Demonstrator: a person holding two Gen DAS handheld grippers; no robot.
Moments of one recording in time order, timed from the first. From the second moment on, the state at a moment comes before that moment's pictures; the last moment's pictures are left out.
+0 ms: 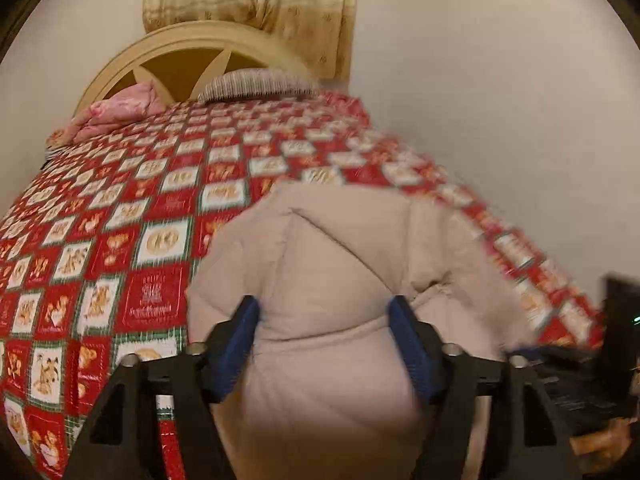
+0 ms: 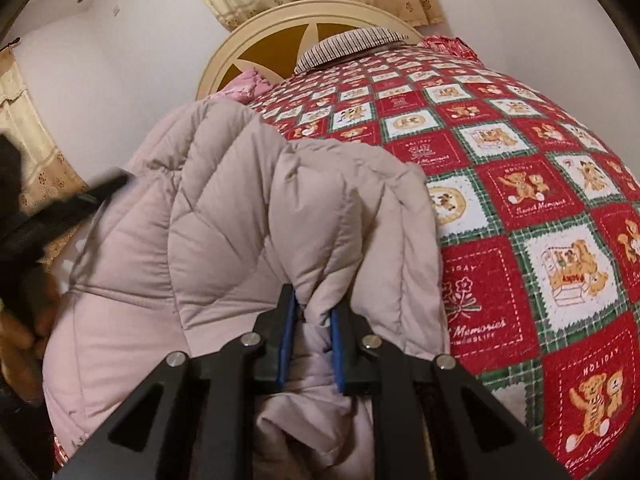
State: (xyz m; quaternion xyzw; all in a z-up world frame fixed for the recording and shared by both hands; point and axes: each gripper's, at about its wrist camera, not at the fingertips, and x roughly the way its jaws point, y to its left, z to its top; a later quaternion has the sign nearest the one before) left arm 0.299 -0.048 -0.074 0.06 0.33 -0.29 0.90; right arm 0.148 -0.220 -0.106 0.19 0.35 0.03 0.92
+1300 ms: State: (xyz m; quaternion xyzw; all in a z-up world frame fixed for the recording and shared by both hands) left arm 0.333 -0.084 -0.046 0.09 0.35 -0.26 0.90; right arm 0.156 -0.236 -0.122 0.25 0.35 0.04 0.90
